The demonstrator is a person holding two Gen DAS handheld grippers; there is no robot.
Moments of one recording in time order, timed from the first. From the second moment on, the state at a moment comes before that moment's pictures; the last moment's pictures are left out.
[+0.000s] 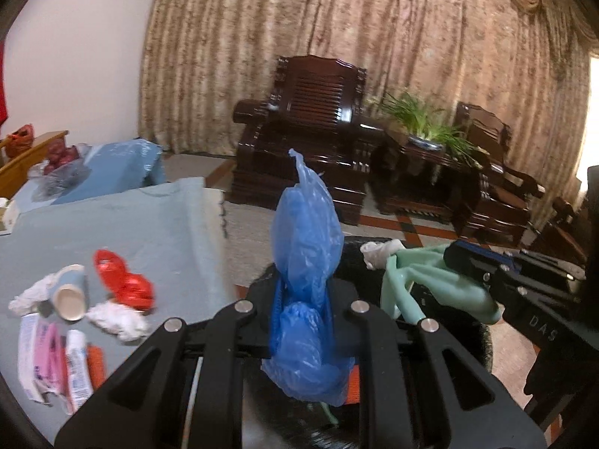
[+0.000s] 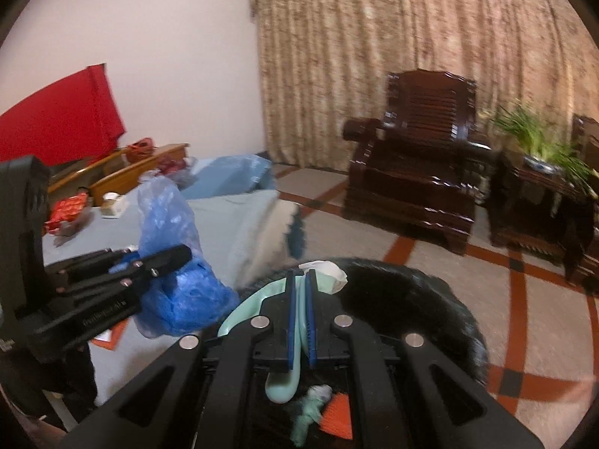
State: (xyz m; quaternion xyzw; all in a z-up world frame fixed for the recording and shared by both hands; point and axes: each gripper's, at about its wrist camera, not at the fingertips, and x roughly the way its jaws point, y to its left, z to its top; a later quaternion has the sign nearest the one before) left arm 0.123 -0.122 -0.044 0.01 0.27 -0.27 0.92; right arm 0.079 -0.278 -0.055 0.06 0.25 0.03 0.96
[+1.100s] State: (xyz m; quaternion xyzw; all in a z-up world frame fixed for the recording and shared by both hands) left arm 0.122 -0.083 -0.061 0.01 0.27 -0.23 0.94; right arm 0.067 -0.294 -0.076 0.09 0.24 -0.06 0.96
